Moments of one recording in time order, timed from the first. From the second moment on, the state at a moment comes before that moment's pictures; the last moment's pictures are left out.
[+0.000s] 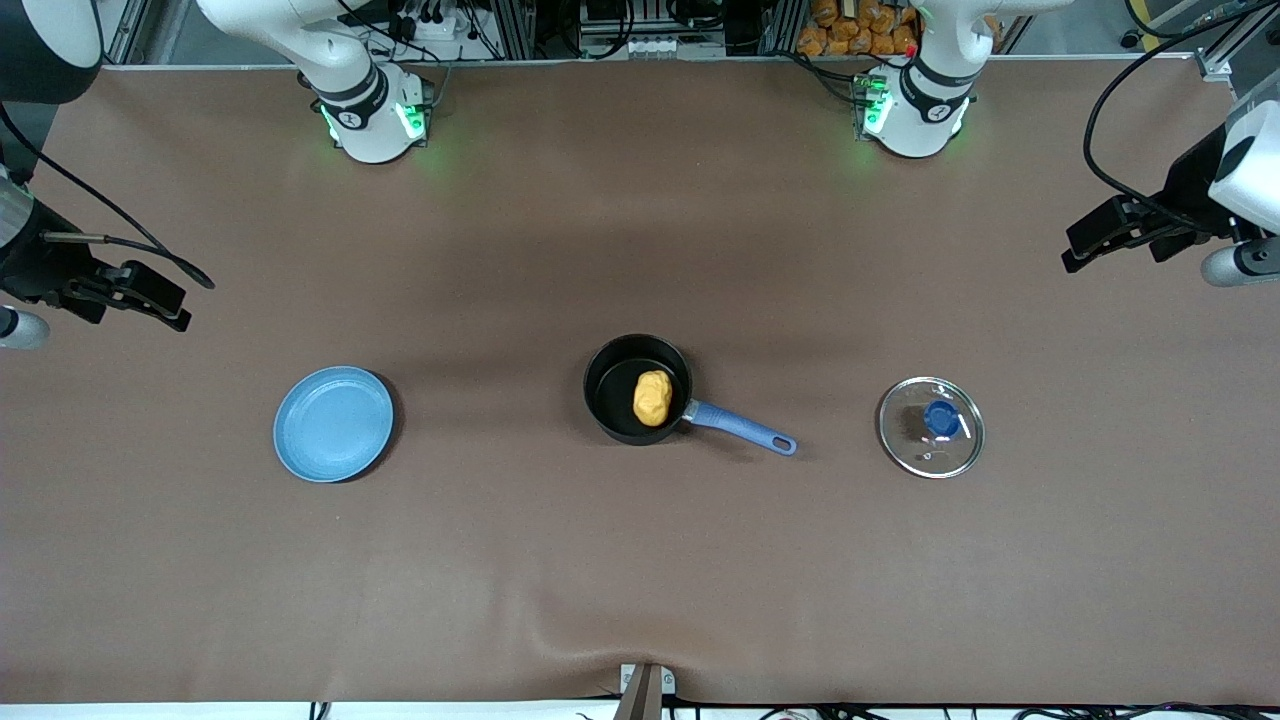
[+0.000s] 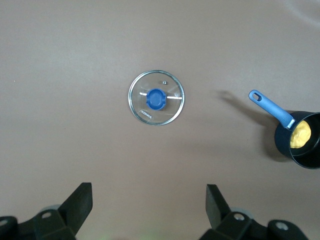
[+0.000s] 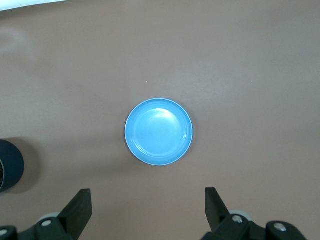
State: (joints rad) left arm -0.07 0.01 -0.04 -1.51 -0.04 1.52 -0.24; right arm 0.34 0.06 -0.33 -1.55 0.02 1.67 0.12
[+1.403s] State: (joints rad) left arm -0.07 -0.07 -0.07 -1.59 0.02 1.55 -0.25; right arm -0.03 0.08 0.06 -1.55 -0.08 1.70 0.12
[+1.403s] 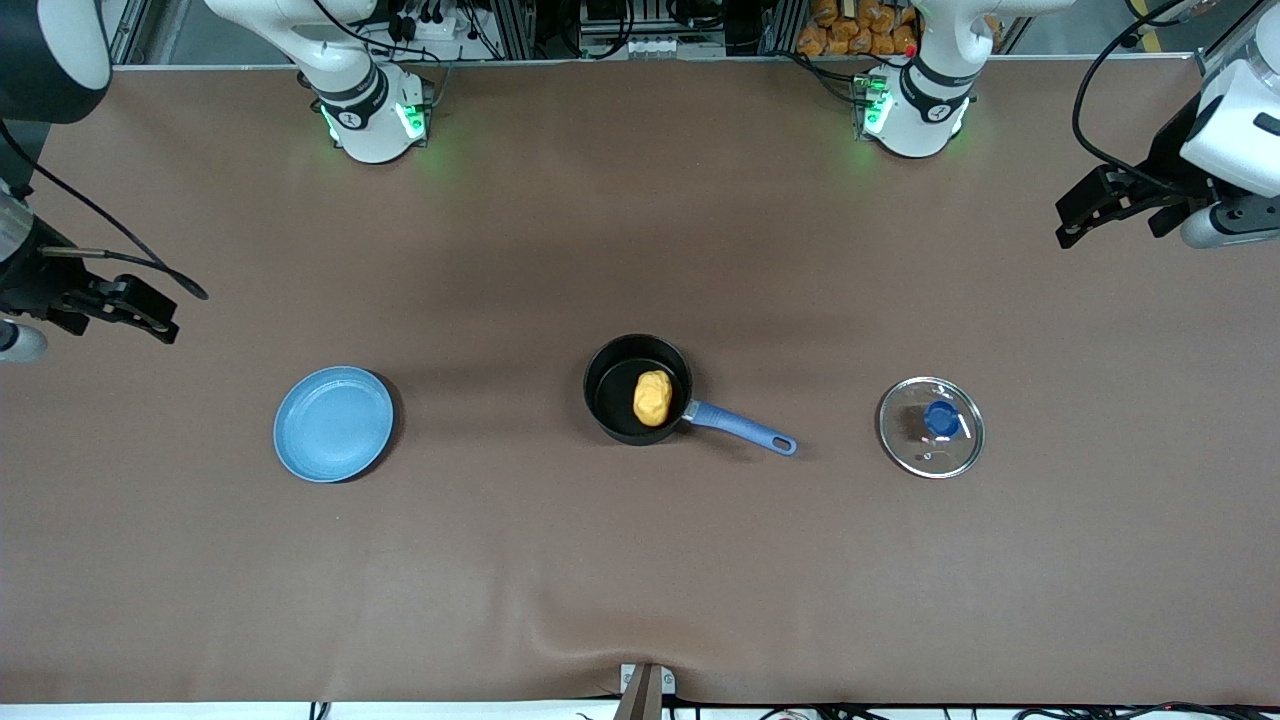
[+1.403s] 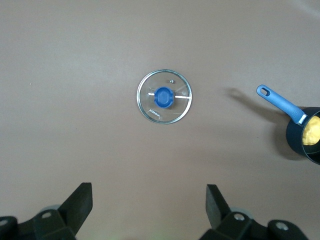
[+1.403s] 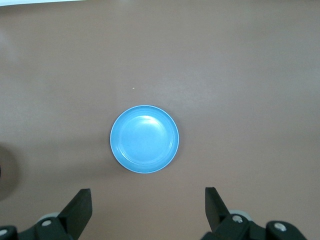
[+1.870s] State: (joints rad) left arm -0.08 -0.07 -0.07 -1.57 0.02 1.53 -0.25; right arm -0.03 0.08 0.09 -1.55 -0.08 1.70 0.21
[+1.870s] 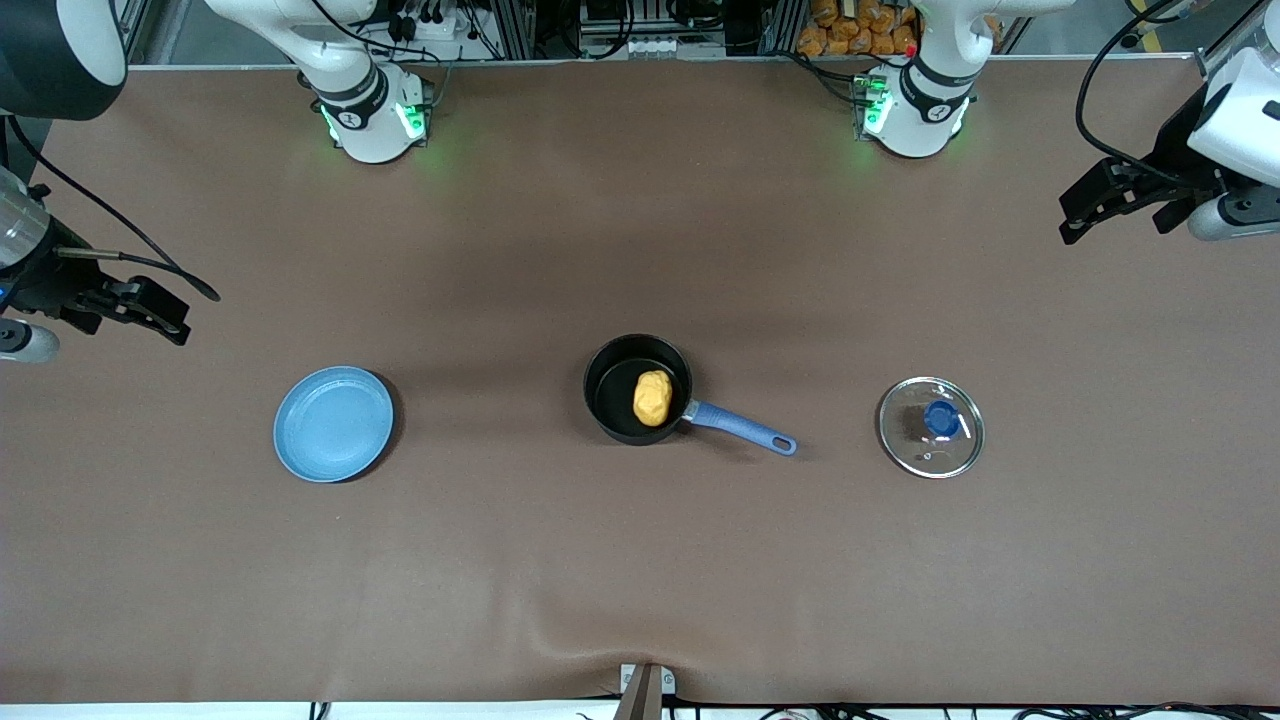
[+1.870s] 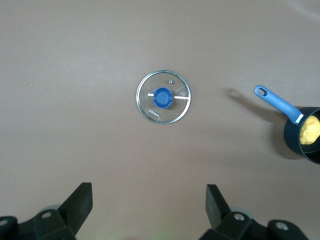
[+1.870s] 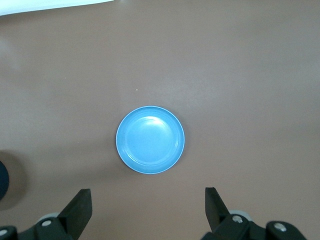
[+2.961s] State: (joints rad) left arm -0.08 -0.06 -0.07 -1.57 0.01 1.52 -0.25; right arm -0.05 0.08 0.08 -1.52 0.00 1.70 0.18
